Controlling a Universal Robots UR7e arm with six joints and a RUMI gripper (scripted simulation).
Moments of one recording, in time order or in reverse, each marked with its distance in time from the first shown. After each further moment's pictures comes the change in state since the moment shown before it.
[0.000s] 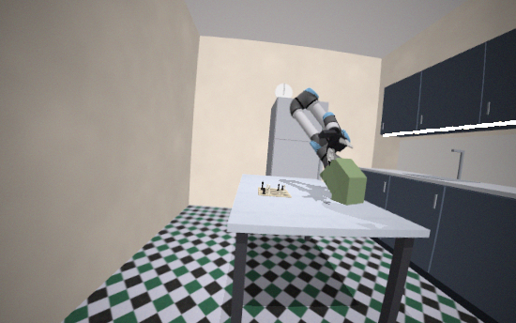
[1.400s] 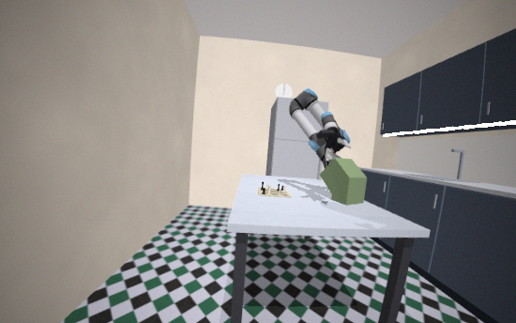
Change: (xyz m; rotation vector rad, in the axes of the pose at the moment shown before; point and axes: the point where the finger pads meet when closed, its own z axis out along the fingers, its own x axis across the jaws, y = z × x) arm 0.003 -0.010 0.001 -0.011 0.002 0.005
